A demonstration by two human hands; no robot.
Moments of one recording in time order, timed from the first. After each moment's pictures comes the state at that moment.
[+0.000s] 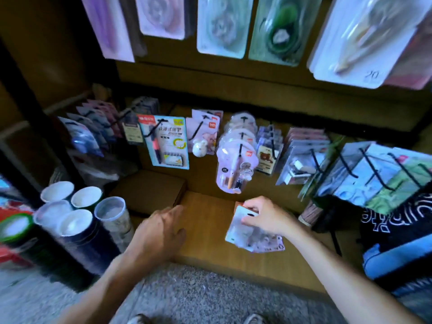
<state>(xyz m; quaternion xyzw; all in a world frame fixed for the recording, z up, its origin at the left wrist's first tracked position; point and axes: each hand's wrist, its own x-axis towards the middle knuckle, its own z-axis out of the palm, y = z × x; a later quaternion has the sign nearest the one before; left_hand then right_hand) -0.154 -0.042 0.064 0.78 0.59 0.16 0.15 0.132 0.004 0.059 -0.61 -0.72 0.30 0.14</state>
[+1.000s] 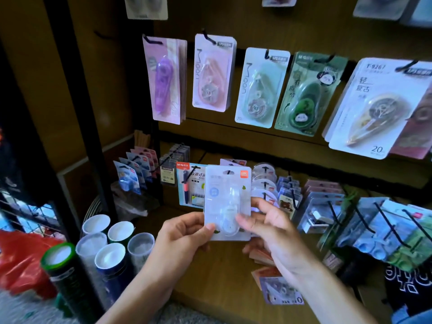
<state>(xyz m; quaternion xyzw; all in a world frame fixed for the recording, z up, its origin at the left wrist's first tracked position) -0.159 -0.089 0.201 0.48 0.45 0.52 0.55 0.023 -0.073 0.212 -0.44 -0.53 0.56 0.46</state>
